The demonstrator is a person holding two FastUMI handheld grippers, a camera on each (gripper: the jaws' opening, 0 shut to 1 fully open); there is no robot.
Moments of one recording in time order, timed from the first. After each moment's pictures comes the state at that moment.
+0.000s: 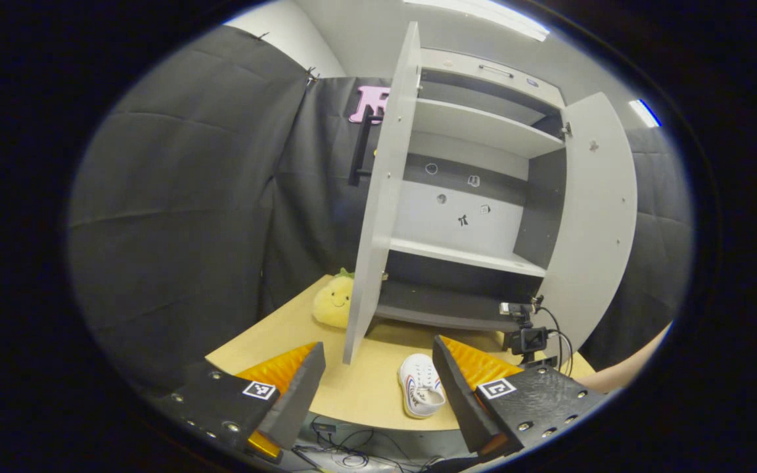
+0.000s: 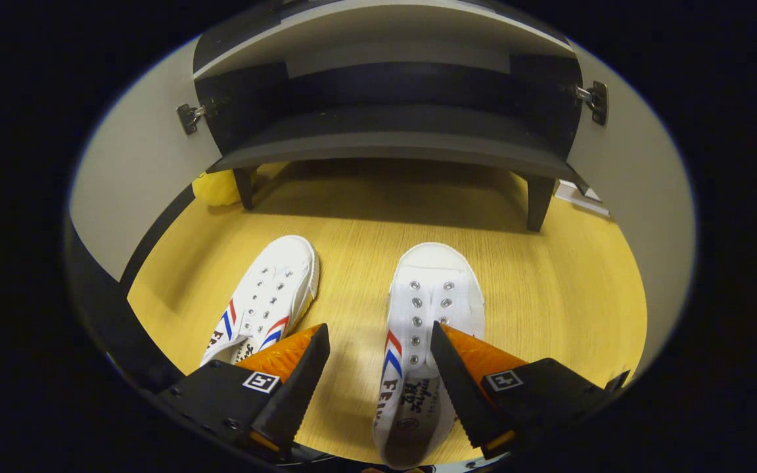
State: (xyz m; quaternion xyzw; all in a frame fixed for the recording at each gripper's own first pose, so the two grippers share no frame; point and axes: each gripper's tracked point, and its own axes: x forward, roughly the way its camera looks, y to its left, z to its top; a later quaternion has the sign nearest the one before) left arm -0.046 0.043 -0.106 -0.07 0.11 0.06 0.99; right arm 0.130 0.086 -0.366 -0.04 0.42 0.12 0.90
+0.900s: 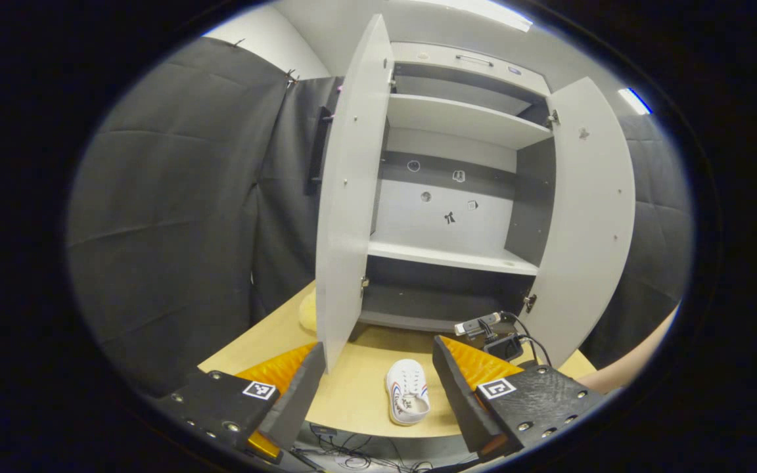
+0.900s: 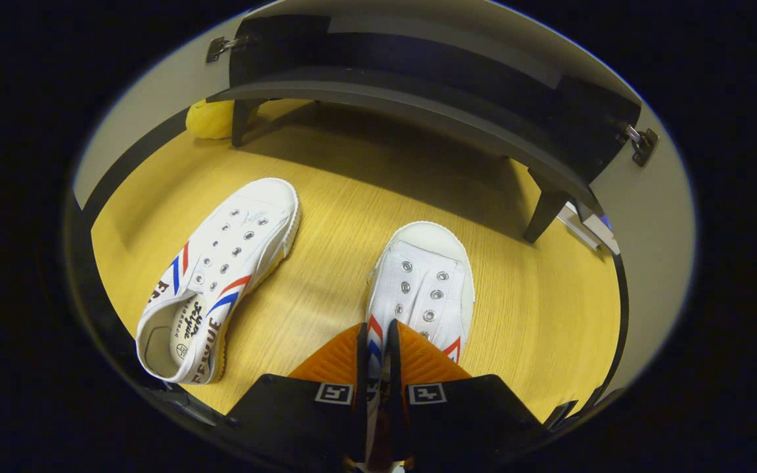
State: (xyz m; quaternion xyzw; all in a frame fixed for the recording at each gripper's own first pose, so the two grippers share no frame) left arm -0.008 -0.011 -0.083 -0.04 0.12 0.06 0.99; right arm 0.141 0.061 -0.383 -0.19 0.45 0.10 0.87
